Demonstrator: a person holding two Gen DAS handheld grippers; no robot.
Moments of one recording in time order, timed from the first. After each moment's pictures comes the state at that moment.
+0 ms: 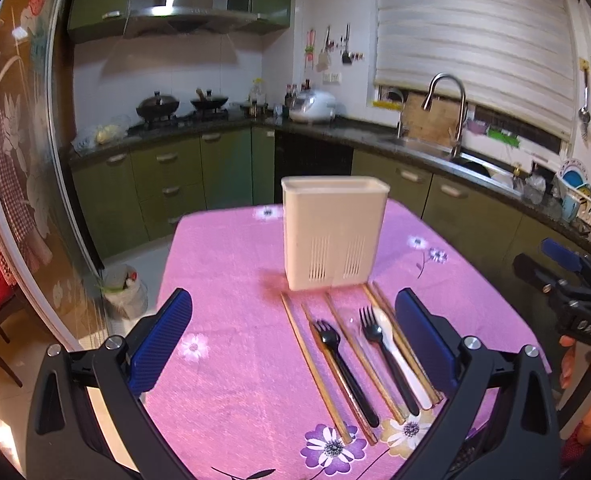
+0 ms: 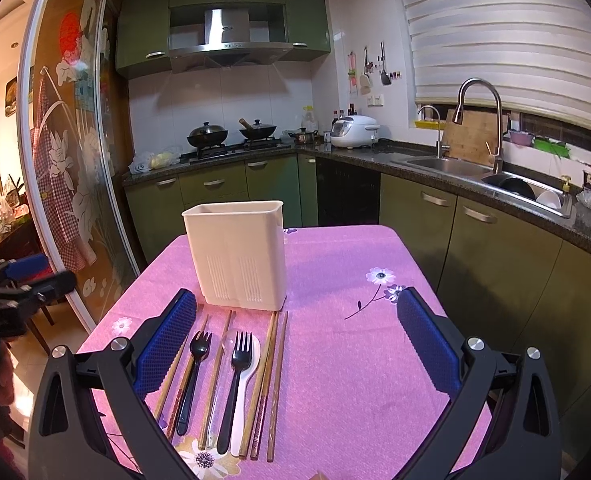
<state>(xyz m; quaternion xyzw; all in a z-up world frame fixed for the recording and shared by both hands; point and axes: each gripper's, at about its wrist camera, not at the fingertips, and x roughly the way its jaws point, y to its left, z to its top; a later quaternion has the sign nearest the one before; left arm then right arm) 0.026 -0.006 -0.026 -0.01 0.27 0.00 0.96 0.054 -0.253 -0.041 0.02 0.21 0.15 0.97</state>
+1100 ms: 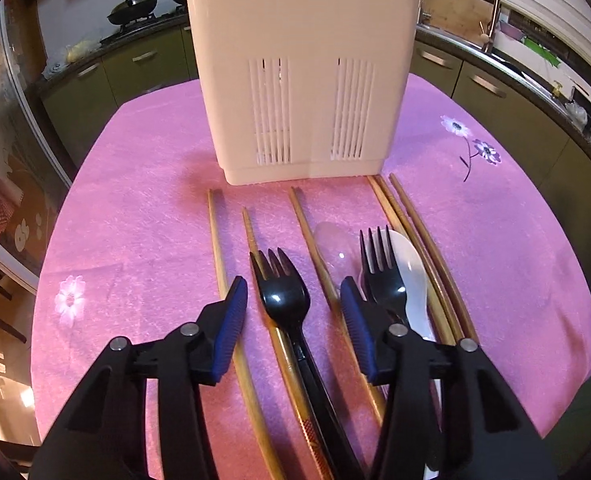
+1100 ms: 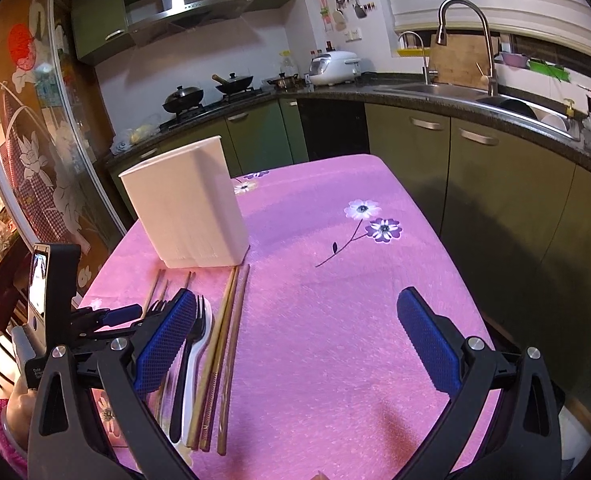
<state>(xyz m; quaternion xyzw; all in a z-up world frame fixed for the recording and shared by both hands) 0.160 -0.069 -0.168 0.00 0.46 0.01 0.89 0.126 -0.295 -0.102 0.08 0.32 0.14 0.94</state>
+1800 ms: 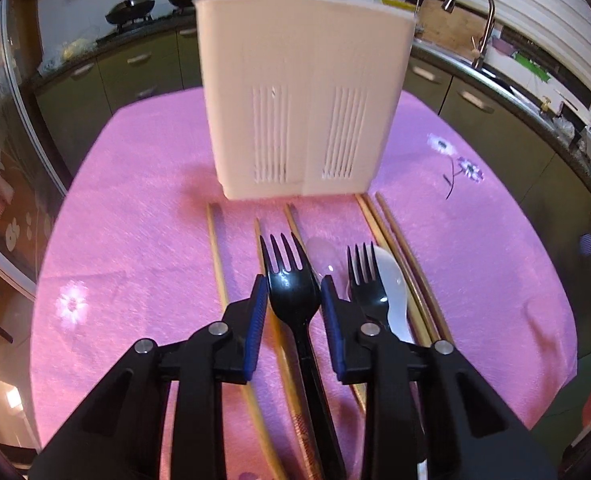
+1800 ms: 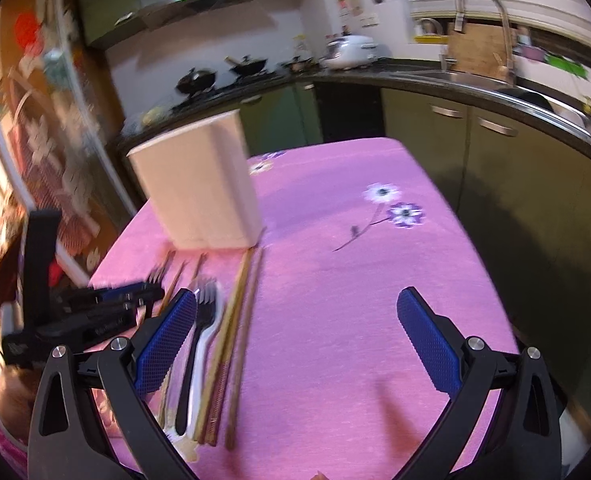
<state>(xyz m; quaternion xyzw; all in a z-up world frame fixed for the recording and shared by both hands) 0.152 -0.061 -0.147 -0.03 0.44 -0.01 0.90 0.135 -0.271 -0.116 0.05 0.34 0.17 0.92</state>
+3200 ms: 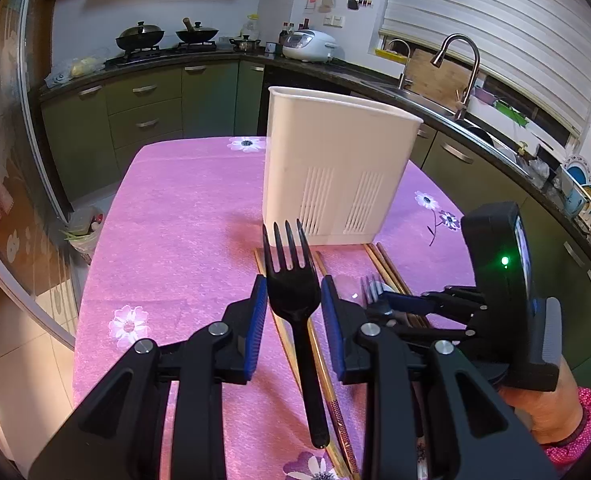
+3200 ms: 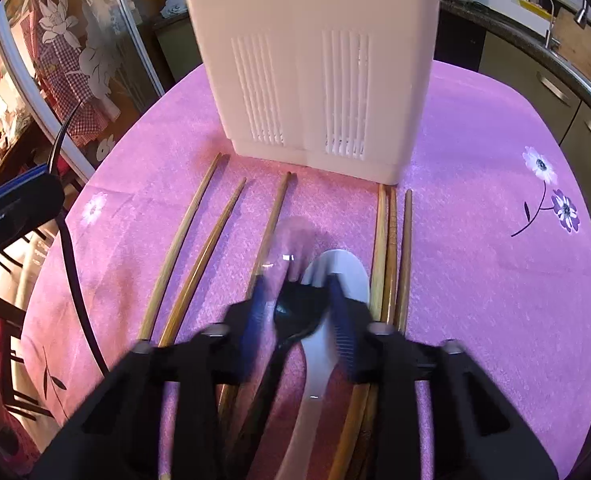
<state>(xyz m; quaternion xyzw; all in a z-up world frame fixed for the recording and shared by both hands) 0.113 -0.003 -0.103 -0.06 0.36 -0.04 0.93 0.215 -0.122 -0.186 -0.06 0.48 0.24 0.84</state>
